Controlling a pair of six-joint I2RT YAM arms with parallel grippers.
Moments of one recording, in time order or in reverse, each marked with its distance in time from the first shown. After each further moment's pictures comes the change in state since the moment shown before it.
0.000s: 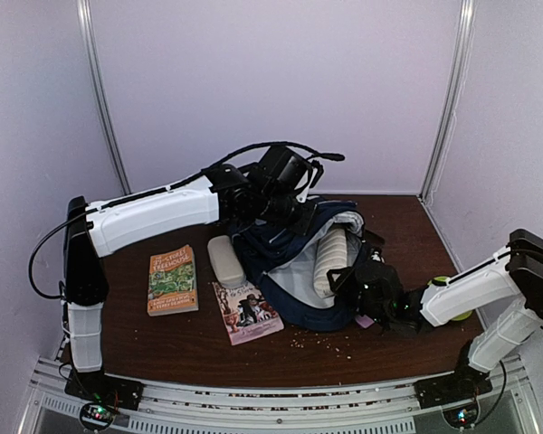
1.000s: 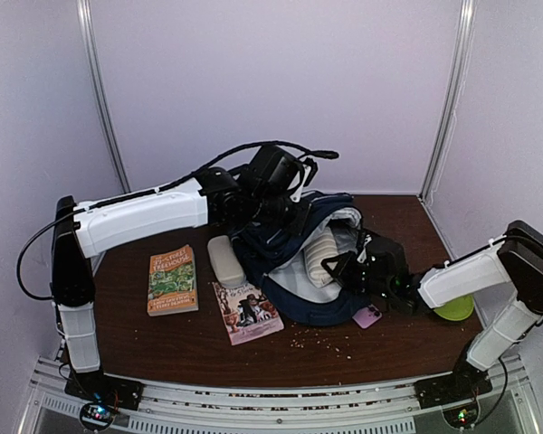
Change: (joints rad) left arm -0.002 -0.076 -0.106 0.074 -0.014 -0.006; right arm -0.206 0.041 0.067 0.037 -0.417 -0.126
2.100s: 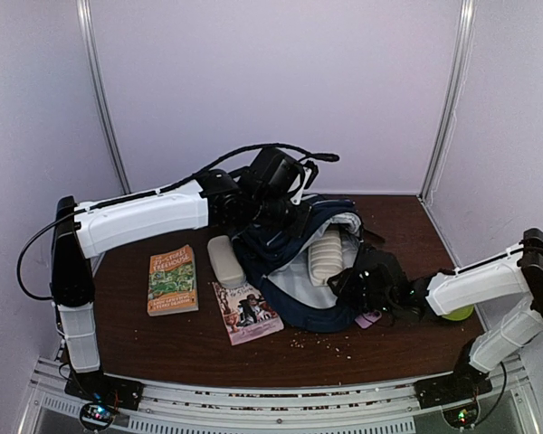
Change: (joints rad) left arm -0.003 -0.002 -0.016 0.009 0.010 -0.001; right arm 0.115 -0.106 -0.019 -0.315 0.179 0.063
